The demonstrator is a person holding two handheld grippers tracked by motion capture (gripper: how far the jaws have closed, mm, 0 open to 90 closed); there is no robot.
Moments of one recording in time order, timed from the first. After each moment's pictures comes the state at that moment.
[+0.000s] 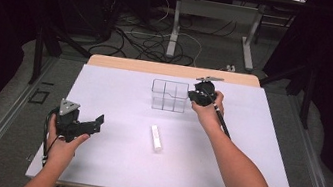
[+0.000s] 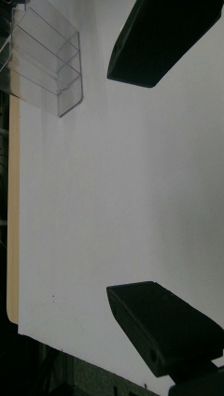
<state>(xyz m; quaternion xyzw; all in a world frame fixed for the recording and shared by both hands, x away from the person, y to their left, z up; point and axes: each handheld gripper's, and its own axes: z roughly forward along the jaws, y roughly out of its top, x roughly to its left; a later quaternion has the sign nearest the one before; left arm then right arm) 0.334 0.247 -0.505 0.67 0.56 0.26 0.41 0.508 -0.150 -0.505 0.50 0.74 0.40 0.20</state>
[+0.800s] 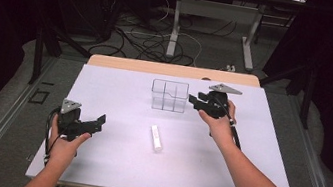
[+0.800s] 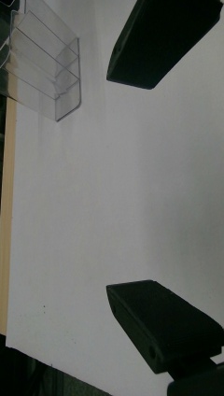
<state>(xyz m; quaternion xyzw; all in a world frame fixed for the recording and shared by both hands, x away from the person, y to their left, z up) 0.340 0.244 -0.508 0.67 0.57 0.24 0.42 0.452 -0.178 -0.485 0.44 0.71 0.51 0.19</state>
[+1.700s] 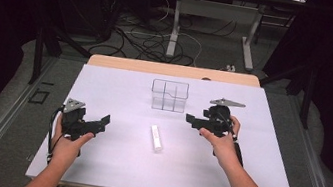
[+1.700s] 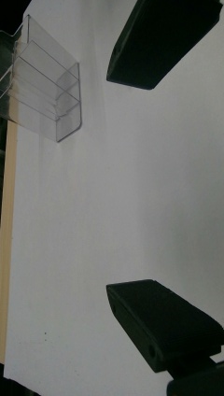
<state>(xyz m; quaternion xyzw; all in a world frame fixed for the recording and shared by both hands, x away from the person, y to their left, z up) 0.342 0.237 -0.505 0.68 0.55 0.21 0.43 0.402 -0.182 -0.485 0.48 0.73 0.46 0.13</state>
